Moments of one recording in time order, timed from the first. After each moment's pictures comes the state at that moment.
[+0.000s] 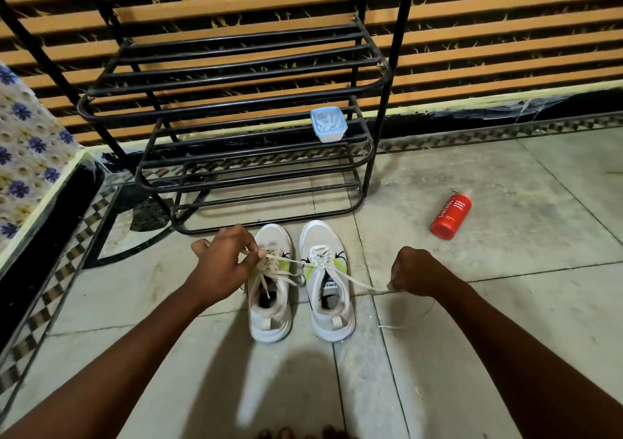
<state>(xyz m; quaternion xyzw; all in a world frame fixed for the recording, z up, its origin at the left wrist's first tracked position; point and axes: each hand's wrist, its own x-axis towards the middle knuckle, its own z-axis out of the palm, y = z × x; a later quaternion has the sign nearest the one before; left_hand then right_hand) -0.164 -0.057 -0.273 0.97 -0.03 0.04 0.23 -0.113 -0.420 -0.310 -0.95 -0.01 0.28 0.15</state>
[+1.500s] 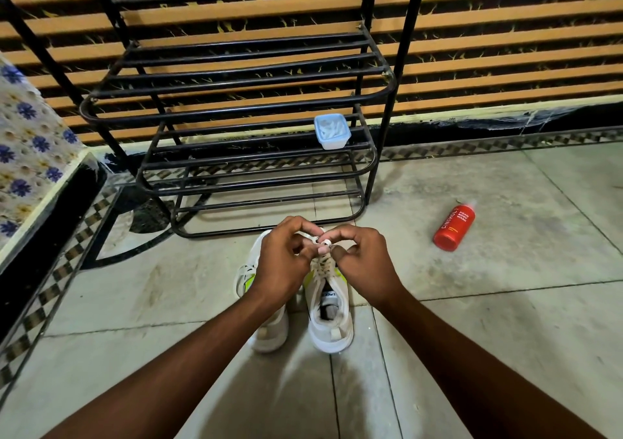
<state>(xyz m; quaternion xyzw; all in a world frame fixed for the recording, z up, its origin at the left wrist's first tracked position) -0.153 -0.166 -0.257 0.80 0.01 0.07 0.59 -0.136 -0.323 -0.259 -0.79 -0.11 -0.01 0.60</state>
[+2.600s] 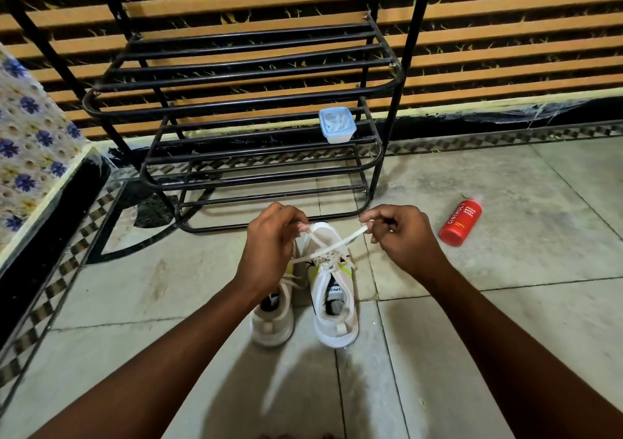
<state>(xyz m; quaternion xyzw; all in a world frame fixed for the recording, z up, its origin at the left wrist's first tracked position) -0.143 -0.130 -0.254 0.90 -0.13 0.24 0.36 -0.105 -0.378 -0.258 -0.85 -0.11 -0.04 0.51</state>
